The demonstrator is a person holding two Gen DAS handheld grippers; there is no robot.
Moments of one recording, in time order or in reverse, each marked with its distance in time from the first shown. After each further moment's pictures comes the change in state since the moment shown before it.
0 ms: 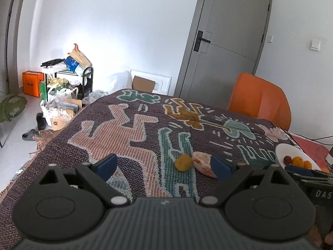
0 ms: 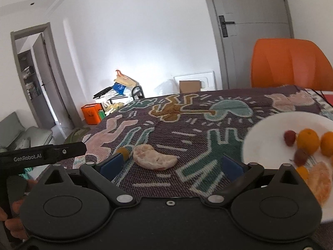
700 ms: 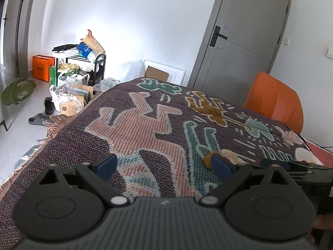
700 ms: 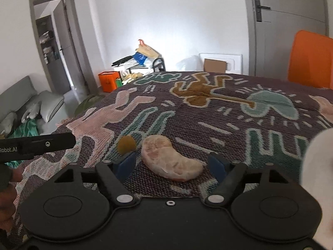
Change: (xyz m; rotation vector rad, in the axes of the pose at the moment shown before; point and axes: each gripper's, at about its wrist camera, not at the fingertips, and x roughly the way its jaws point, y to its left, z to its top) left arm 0.019 0.037 -0.003 -0.073 0.042 0.046; right arm 0.074 0.019 0.008 -0.142 0.157 0.105
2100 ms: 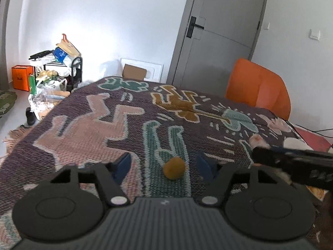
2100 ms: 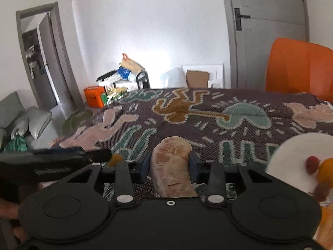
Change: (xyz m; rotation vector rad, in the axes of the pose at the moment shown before) left arm 0.042 -0.056 0.004 0.106 0.034 -0.085; right arm -0.043 -0.016 0.010 0.084 -0.093 -0.100
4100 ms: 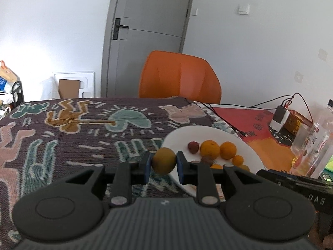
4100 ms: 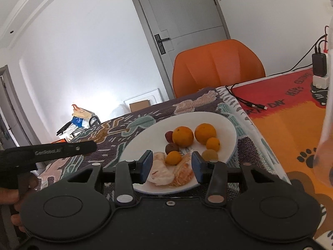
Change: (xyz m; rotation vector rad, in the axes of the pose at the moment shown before) left arm -0.027 -0.171 -0.011 0.222 -0.002 -0.277; right arm -0.153 -0.125 -0.079 0.311 -0.185 -0.221
